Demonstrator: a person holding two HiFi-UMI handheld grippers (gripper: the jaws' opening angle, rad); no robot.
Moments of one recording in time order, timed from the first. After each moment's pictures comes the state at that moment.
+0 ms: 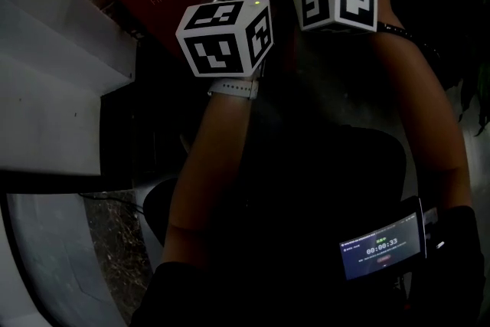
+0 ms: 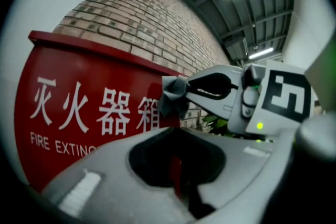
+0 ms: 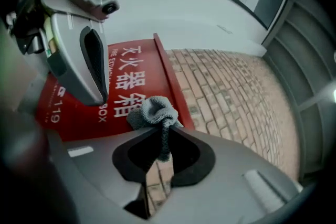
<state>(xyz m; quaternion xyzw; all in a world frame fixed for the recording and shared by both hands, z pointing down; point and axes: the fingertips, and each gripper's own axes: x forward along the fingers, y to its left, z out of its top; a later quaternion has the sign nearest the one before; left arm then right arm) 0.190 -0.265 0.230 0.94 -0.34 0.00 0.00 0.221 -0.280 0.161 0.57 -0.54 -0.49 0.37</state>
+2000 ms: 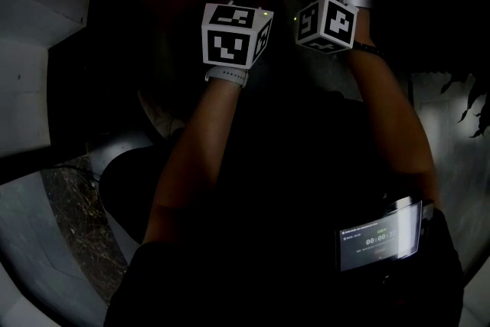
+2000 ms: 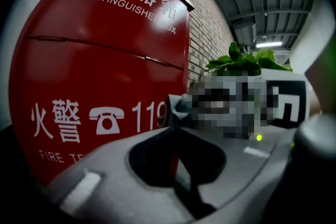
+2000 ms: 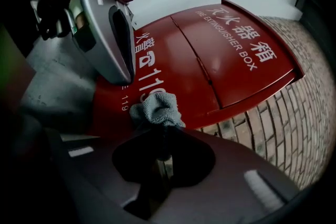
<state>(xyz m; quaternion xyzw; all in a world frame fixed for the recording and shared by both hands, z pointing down) 0.179 -0.271 0.454 0.94 -0.32 0.10 0.10 0.229 -0.298 0.438 0.50 -0.62 -0.34 0.50</state>
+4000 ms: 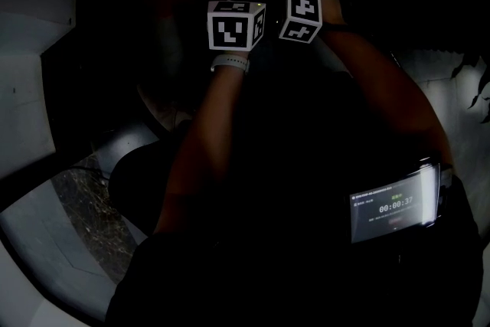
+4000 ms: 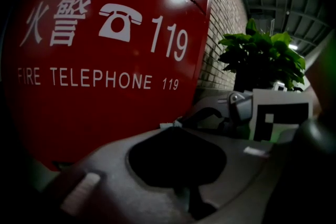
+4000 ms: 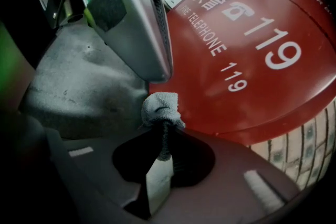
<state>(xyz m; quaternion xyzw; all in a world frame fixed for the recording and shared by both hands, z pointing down) 0.171 -0.279 0.566 0.91 -0.32 0.19 0.19 0.204 -0.299 0.614 0.36 -0.69 -0.20 0.60</state>
